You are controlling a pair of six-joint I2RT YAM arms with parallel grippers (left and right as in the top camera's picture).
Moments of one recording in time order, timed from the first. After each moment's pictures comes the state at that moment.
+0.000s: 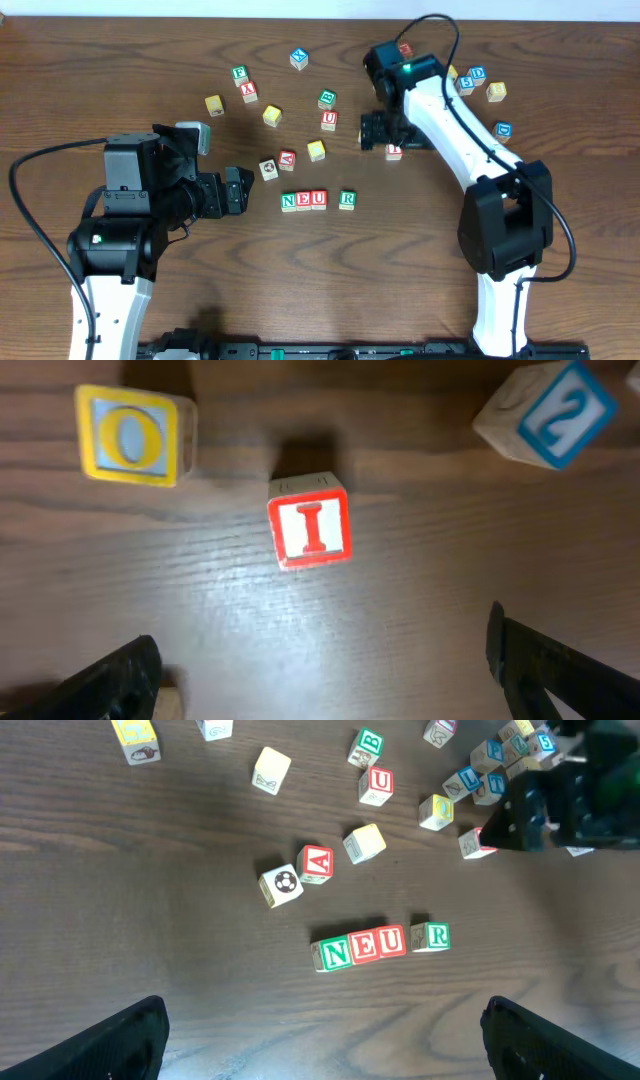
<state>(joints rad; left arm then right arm) -0.02 1.02 1.04 -0.89 0.36 -0.11 0.39 2.14 1.82 -1.21 0.13 0.46</state>
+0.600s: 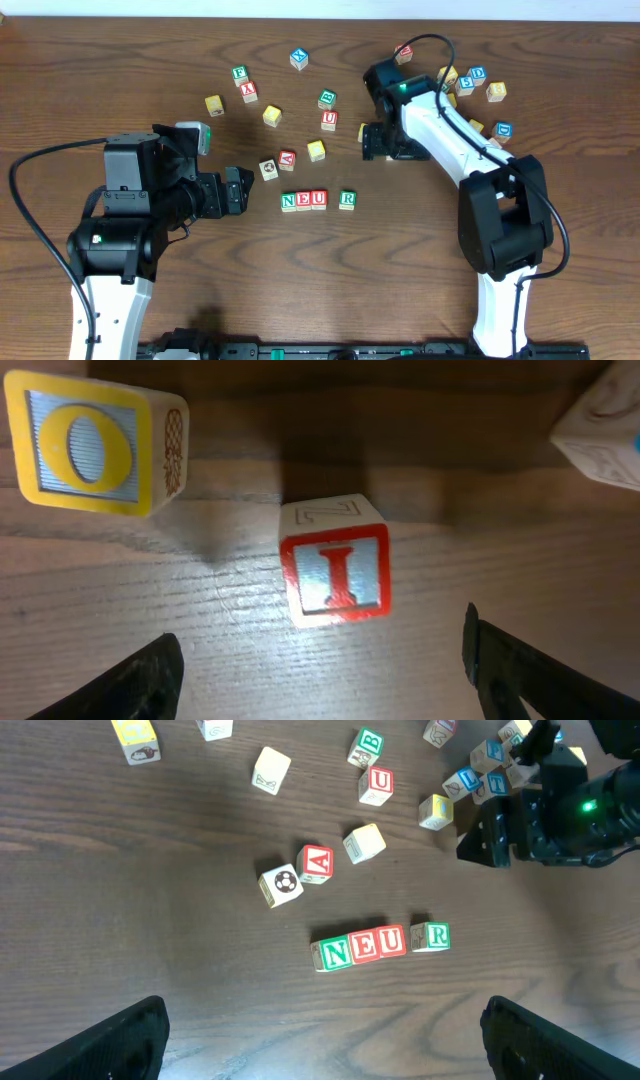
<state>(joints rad) -0.02 1.02 1.04 -0.89 0.36 -0.11 0.39 2.14 1.67 -1.02 0.11 0.44</state>
